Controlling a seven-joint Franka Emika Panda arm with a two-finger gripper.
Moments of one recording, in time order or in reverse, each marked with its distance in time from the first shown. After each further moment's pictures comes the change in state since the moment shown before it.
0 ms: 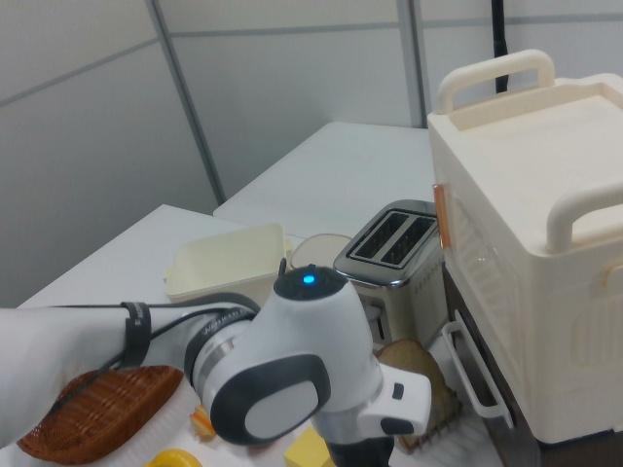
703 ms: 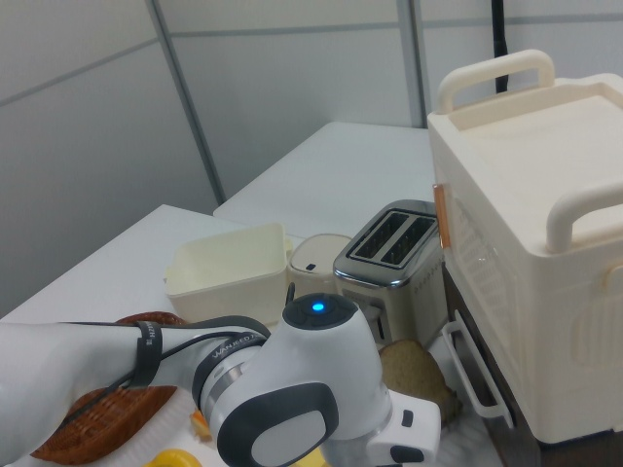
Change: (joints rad) arm -0.001 0.017 -0.036 -0.035 -0.014 0.045 -0.033
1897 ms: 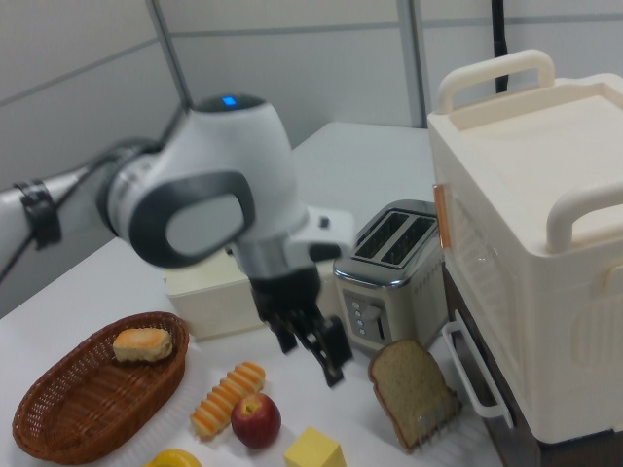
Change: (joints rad) arm 0.032 -0.102 0.183 0.350 0.073 -0.458 0.008
